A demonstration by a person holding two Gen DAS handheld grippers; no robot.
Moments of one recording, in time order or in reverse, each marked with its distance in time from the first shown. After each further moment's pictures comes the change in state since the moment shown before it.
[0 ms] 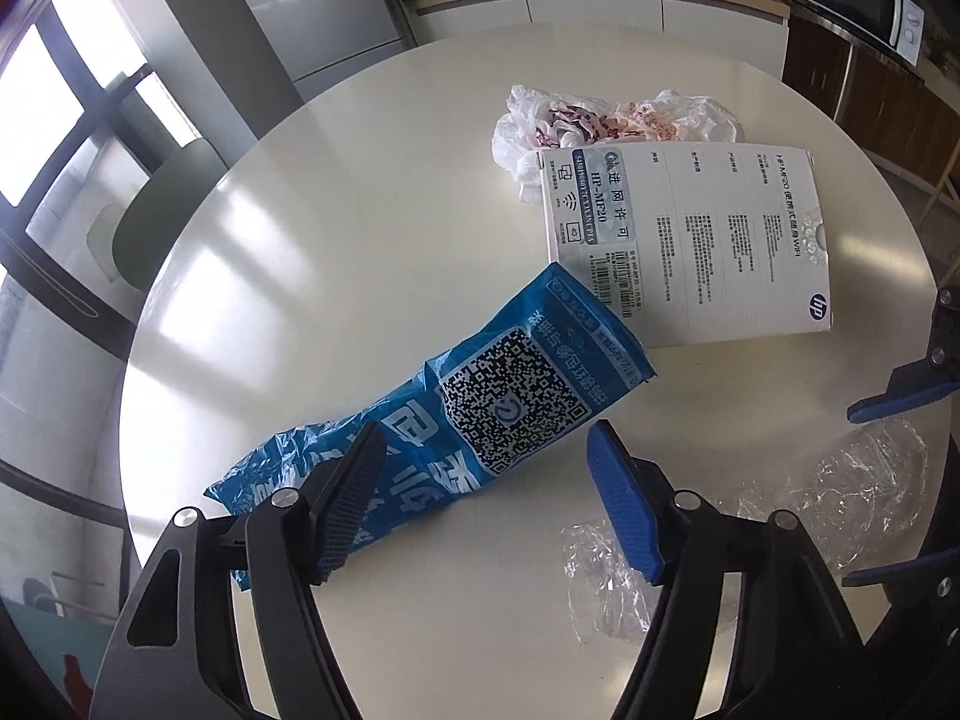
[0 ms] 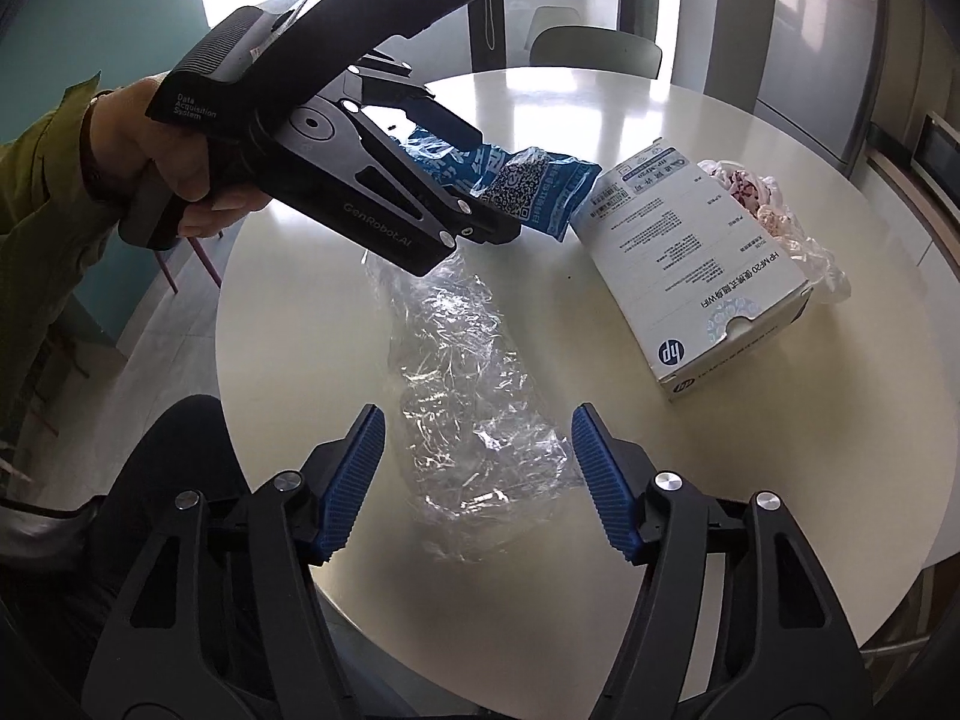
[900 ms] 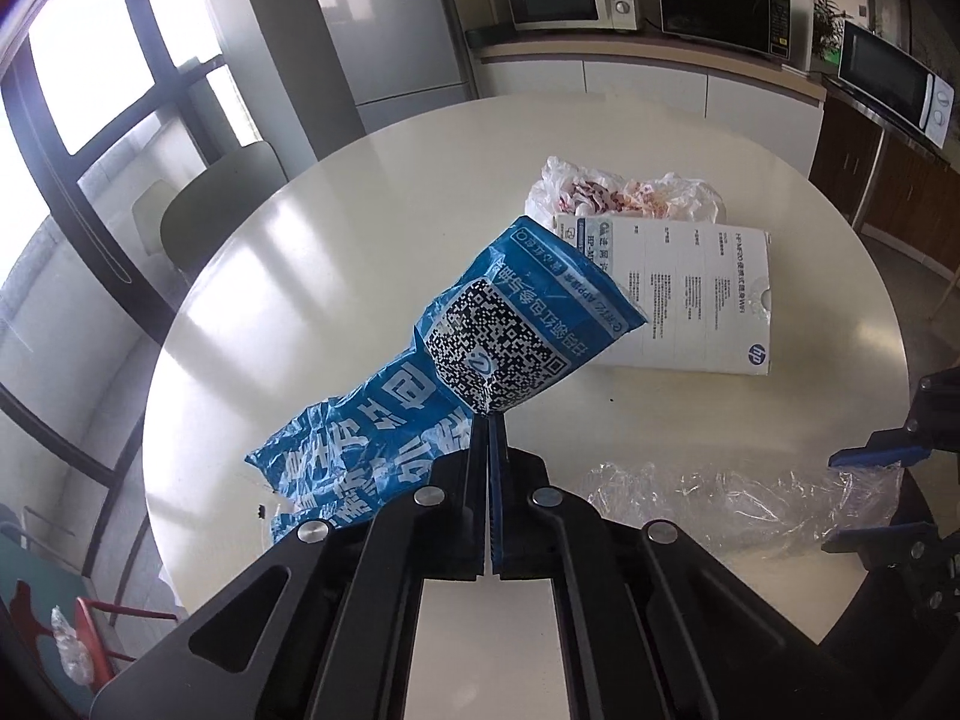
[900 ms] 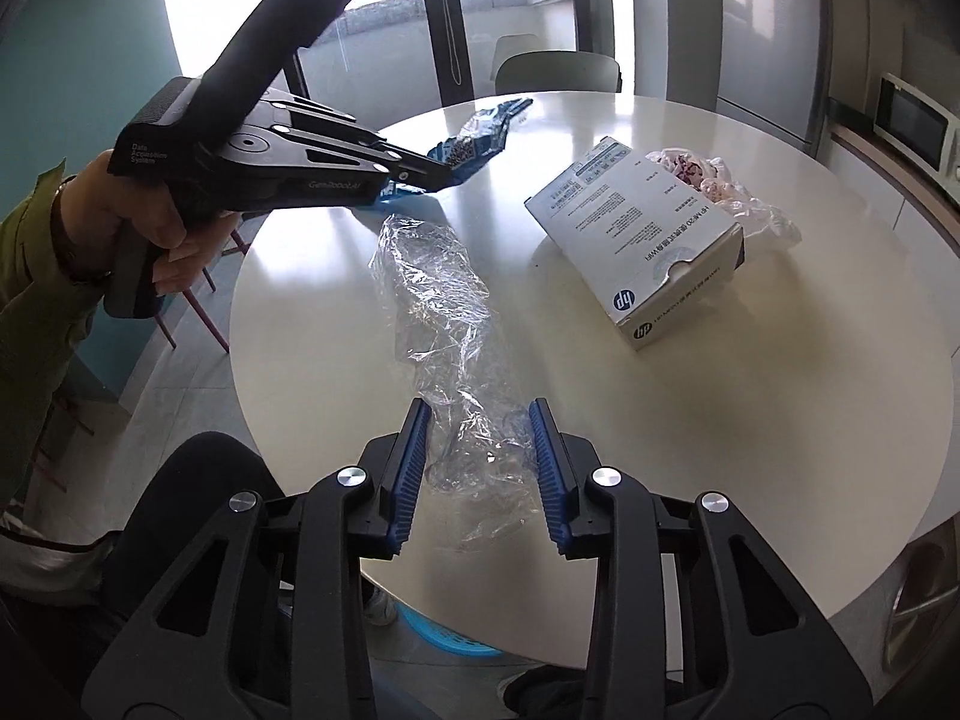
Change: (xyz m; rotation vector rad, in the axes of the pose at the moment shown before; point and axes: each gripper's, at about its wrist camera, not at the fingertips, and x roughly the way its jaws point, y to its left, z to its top) left arm -0.064 -0.016 -0.026 -0.167 -0.144 0.067; right arm -0.029 -0.004 -0.041 0.116 -0.110 -0.013
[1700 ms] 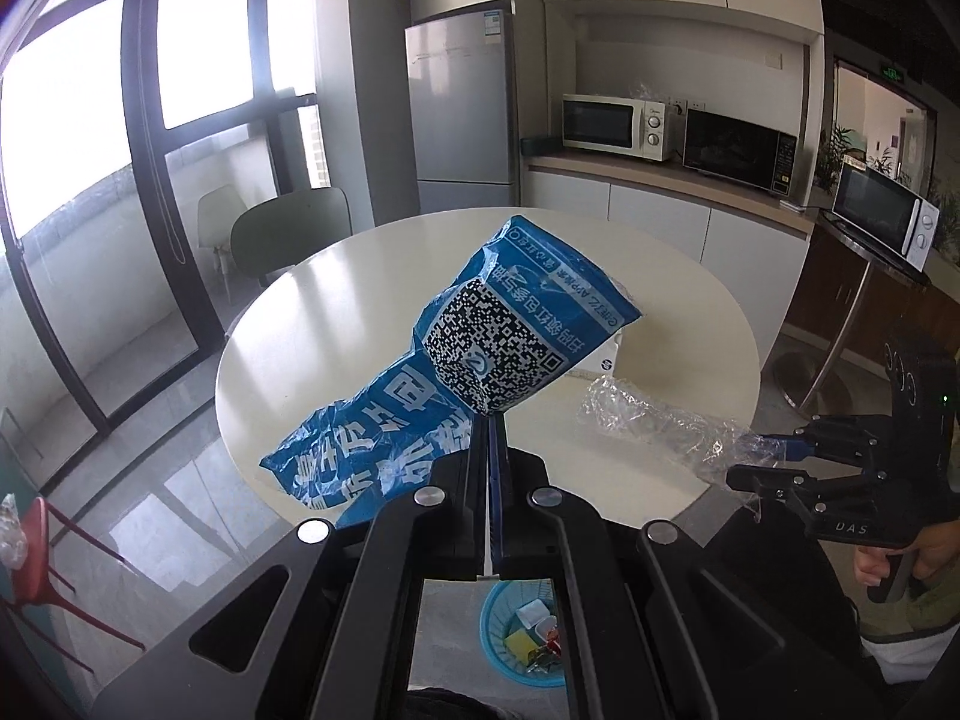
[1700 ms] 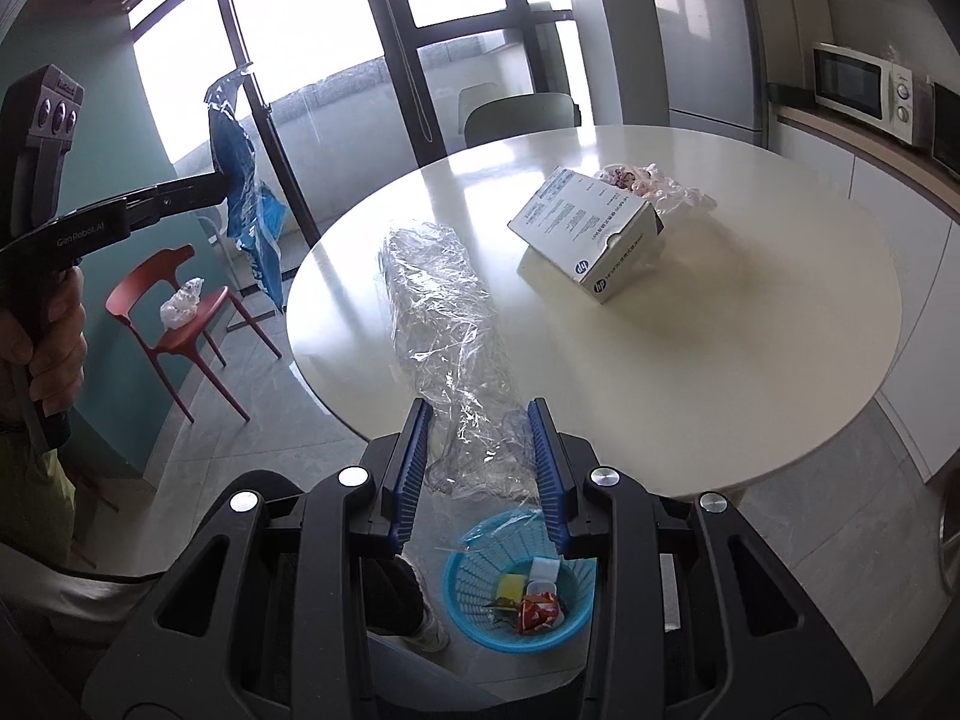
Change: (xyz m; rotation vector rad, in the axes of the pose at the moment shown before) left arm -0.160 -0.031 -0.075 -0.205 -0.230 0.022; right arm -0.081 -0.001 -0.046 0.140 -0.134 0.006
